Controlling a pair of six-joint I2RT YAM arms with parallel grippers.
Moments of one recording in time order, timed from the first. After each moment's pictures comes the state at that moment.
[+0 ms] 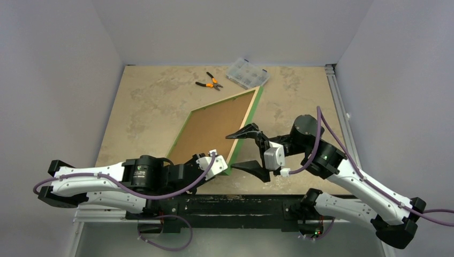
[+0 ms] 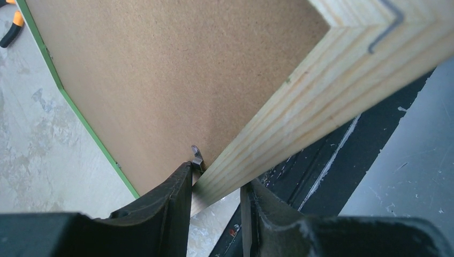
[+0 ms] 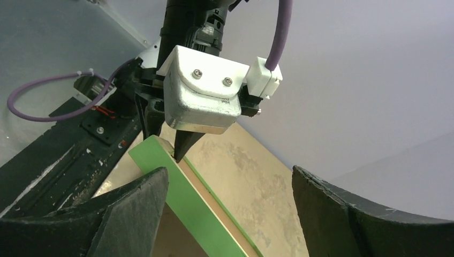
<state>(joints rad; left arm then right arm) -1.55 0.95 1.14 -1.04 -0.51 -0.20 0.88 0.89 0.97 -0.11 -0.88 -0.76</state>
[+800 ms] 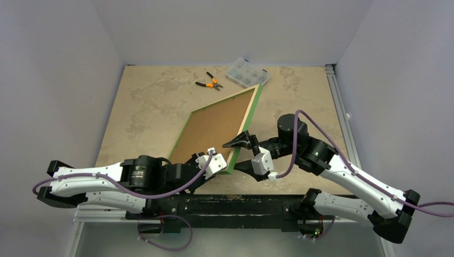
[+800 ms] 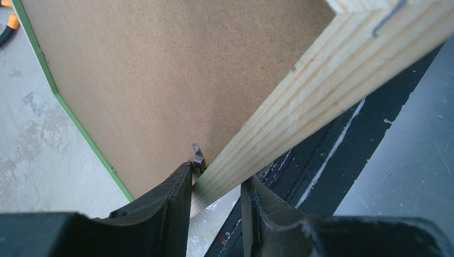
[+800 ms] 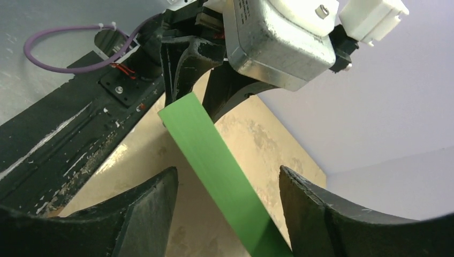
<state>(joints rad) -1.55 0.94 1.13 -1.00 -0.51 -0.22 0.90 0.94 0.97 -0.30 -0.86 -0.98</state>
